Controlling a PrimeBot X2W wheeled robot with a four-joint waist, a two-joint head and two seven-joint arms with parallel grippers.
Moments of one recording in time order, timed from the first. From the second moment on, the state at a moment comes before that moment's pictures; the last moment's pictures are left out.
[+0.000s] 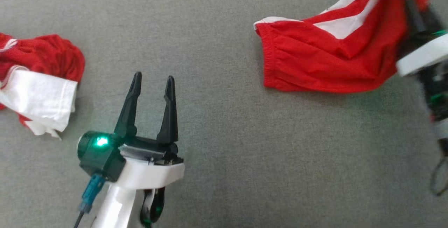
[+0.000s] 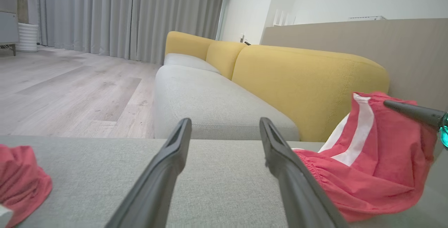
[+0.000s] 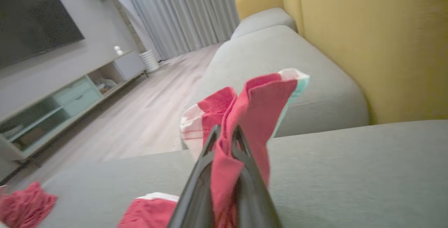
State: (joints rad) left arm -0.18 0.05 -0.29 0.00 -0.26 -0.02 -0.26; right arm -0.65 -0.50 0.34 0.39 0.86 0.13 0.00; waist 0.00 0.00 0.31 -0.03
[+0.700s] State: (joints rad) left arm -0.14 0.05 -0.31 -0.02 -0.32 0.02 -0.26; right arm -0.47 -0.29 0.30 0.33 0.64 0.13 -0.17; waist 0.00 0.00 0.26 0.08
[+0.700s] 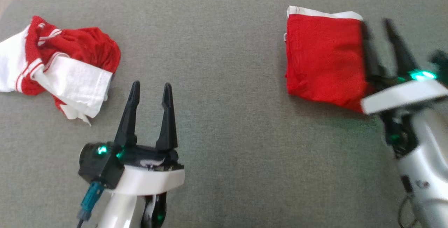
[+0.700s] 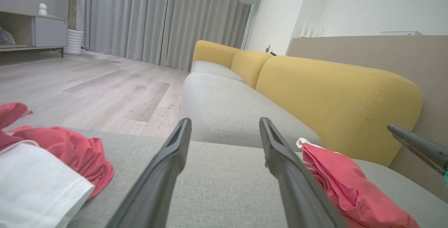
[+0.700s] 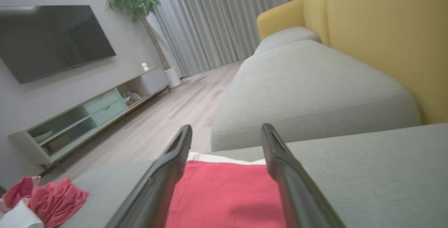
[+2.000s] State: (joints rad) left arm -0.13 0.05 -0.31 -0.02 -0.34 0.06 -0.26; right arm -0.53 -0.07 0.21 0.62 0.28 0.13 -0.26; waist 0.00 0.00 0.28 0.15
